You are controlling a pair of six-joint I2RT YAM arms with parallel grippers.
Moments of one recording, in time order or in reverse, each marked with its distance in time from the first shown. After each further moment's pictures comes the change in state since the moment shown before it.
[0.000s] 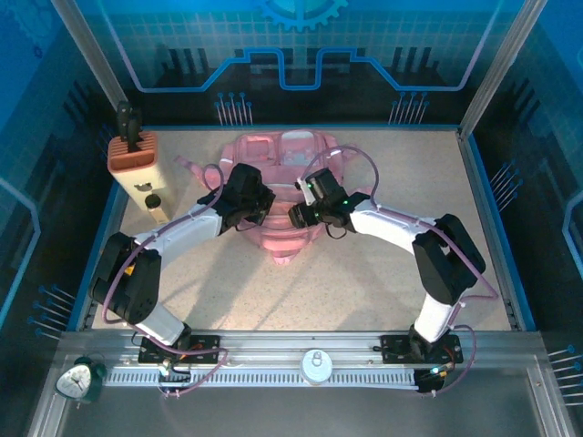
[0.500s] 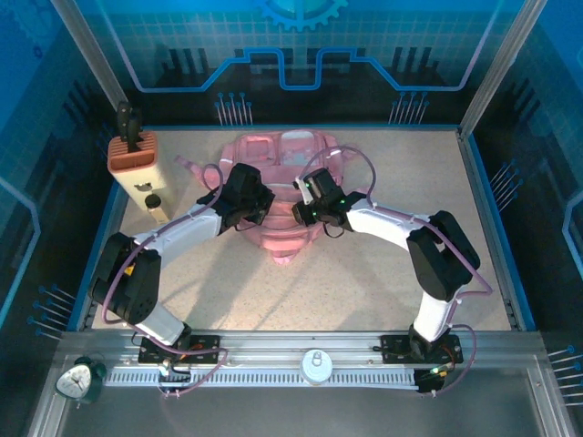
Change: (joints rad) left arm 0.004 -0.004 0.000 -0.001 0.003 0.001; right arm 0.000 0.032 0.011 0.029 0.005 -0.002
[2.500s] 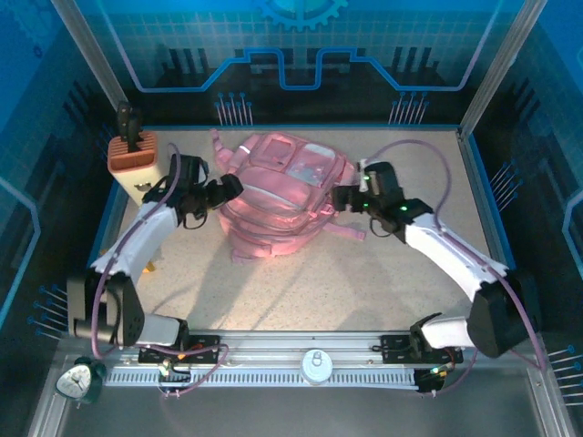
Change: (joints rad) left arm 0.348 -0.215 0.002 -0.319 0.102 0.893; right arm -0.251 -0.482 -0.229 -0.093 0.172 0.132
